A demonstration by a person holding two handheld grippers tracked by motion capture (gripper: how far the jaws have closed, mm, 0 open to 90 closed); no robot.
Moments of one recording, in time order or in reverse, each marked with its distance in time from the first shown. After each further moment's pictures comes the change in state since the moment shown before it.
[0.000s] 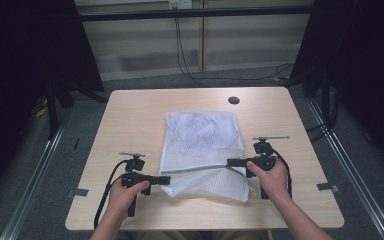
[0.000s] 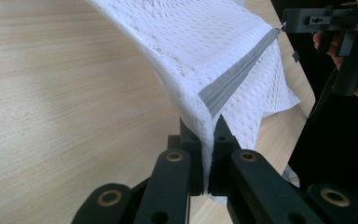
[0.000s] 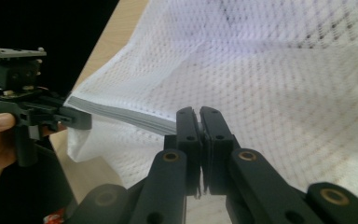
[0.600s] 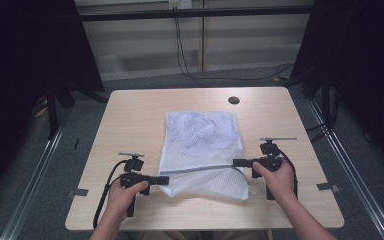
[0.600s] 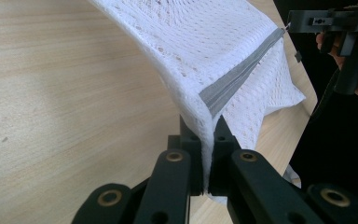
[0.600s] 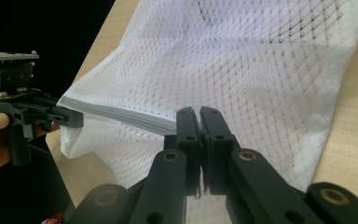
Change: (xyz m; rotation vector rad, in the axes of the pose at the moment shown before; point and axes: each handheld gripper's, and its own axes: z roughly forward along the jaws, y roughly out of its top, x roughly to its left) left arm -0.001 -0.001 -0.002 0.002 0.013 -0.016; right arm -0.011 -0.004 -0.012 -0.015 -0.013 0.010
